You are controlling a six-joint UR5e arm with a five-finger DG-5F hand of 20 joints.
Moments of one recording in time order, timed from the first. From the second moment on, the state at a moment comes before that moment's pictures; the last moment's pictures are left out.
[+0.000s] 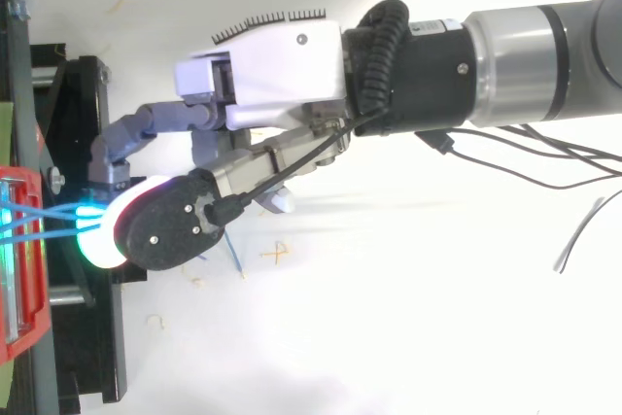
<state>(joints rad) 0.03 -2.44 -0.93 -3.01 -1.65 -0.11</state>
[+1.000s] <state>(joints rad) 0.03 -2.41 -0.90 -3.17 -1.65 0.00</state>
